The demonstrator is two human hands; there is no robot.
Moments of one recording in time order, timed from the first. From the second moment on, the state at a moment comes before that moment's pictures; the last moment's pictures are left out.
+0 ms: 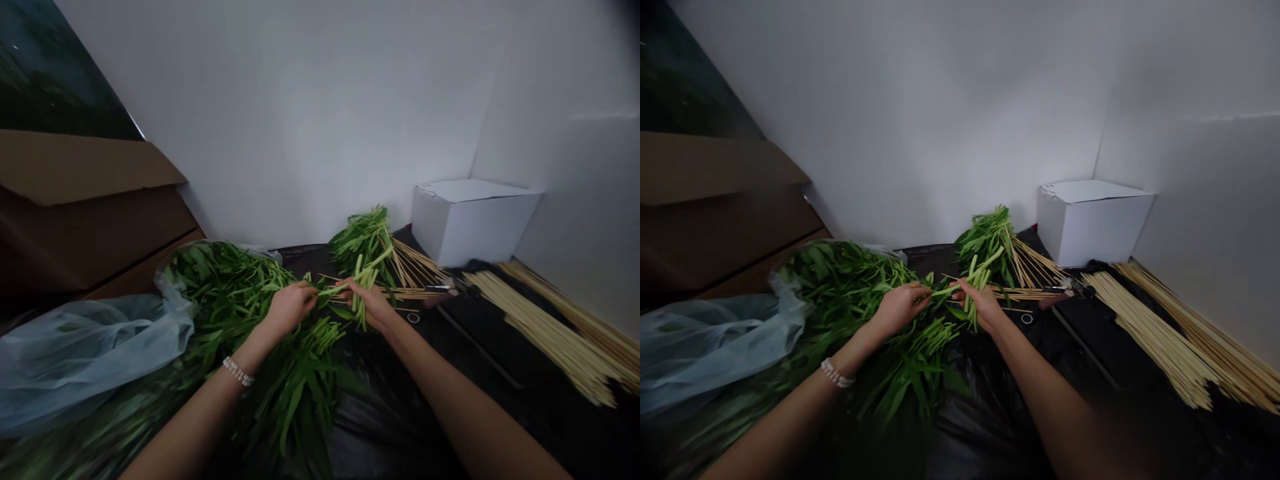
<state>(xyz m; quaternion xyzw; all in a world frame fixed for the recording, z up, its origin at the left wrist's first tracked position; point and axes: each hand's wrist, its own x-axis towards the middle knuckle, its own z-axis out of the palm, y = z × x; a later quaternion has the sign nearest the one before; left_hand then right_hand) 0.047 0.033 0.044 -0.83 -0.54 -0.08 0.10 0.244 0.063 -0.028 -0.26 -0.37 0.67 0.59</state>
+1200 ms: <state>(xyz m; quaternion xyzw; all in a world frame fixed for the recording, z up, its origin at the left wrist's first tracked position) 0.048 0.029 0.064 -0.82 -0.52 -0.24 0.03 0.249 0.059 -0.023 -0.26 -0.38 0.66 0.59</state>
